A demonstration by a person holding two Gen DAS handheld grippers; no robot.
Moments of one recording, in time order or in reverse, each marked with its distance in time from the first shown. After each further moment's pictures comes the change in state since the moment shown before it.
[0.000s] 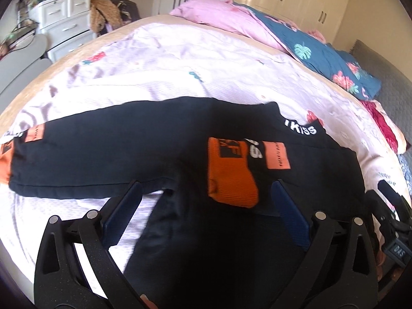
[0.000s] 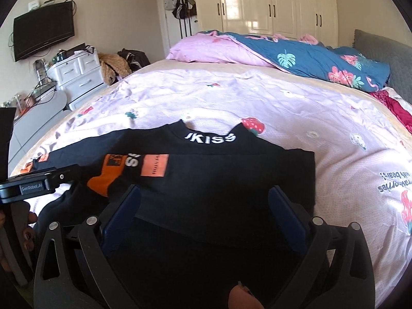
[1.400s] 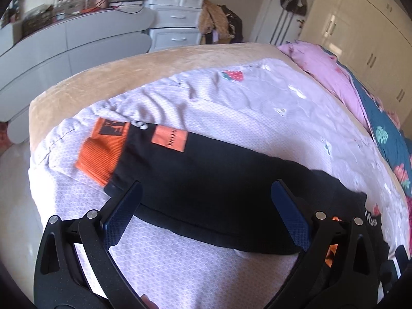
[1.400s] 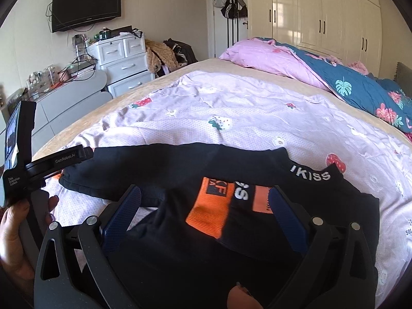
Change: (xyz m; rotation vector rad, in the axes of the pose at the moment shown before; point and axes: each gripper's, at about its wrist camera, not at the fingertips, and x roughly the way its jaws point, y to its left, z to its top) left arm -0.041 0.168 0.015 -0.432 -0.137 0.325; right arm 0.027 0.157 0.040 -0.181 0.009 0.142
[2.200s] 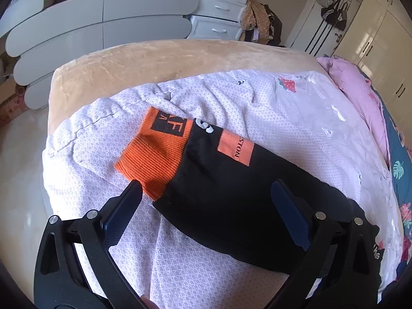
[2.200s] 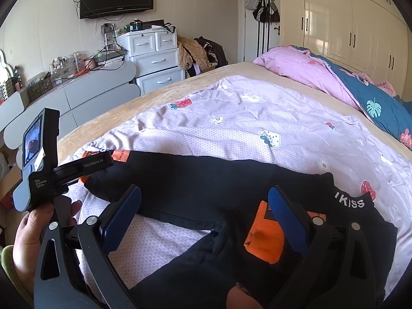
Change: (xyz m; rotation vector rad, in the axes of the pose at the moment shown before) left arm 0.023 0.061 0.013 -0.178 0.059 0.093; right arm 0.021 0.069 0.027 -0.110 0.006 0.115
